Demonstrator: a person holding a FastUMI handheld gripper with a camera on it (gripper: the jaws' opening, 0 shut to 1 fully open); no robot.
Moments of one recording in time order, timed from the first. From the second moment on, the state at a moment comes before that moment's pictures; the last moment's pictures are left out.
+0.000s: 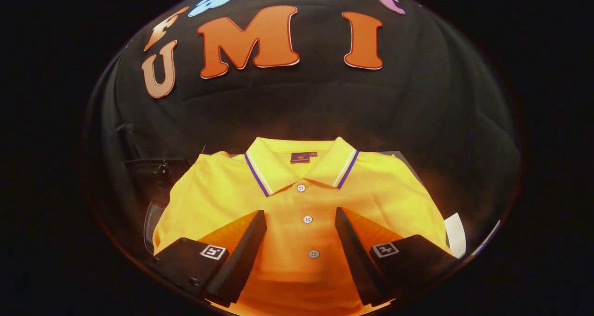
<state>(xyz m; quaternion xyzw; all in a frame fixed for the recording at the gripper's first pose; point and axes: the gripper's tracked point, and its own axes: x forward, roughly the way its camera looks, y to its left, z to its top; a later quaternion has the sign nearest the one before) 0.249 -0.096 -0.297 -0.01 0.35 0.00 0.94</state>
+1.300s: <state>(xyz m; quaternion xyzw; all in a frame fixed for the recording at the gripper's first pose) 0.240 -0.074 -0.284 0.05 0.39 0.03 0.92</state>
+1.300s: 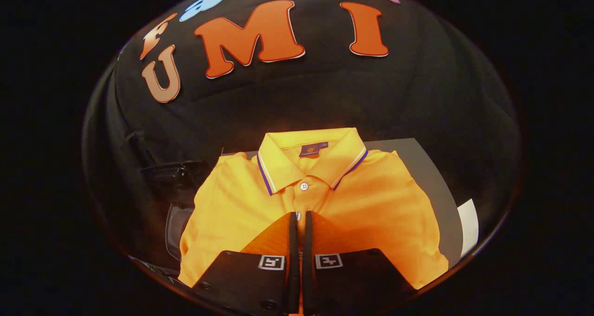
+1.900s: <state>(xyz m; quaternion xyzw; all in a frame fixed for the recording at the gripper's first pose) 0.208 0.015 -0.189 0.12 0.30 0.02 0.95</state>
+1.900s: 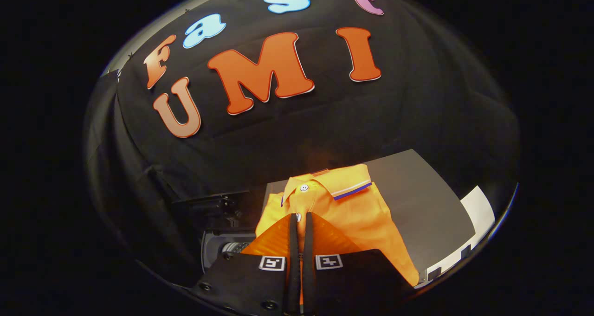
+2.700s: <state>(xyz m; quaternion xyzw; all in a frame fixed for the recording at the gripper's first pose) 0.190 0.256 -0.178 0.16 0.32 0.17 0.92</state>
